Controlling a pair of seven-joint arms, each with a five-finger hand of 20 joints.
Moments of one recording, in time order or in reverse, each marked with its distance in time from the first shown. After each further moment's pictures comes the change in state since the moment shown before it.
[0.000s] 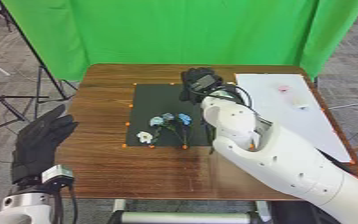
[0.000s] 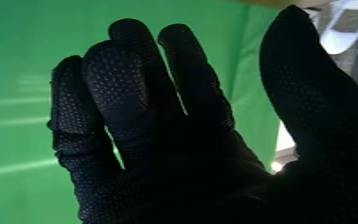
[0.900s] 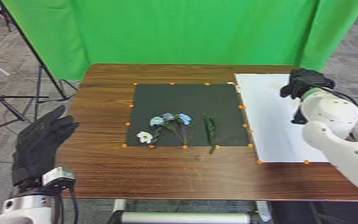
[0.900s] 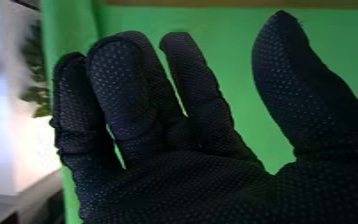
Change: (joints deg) left arm 0.8 2.7 1.8 -0.1 -2.2 1.8 3.8; right arm -14.3 22.9 22.5 2.5 13.0 1.5 6.3
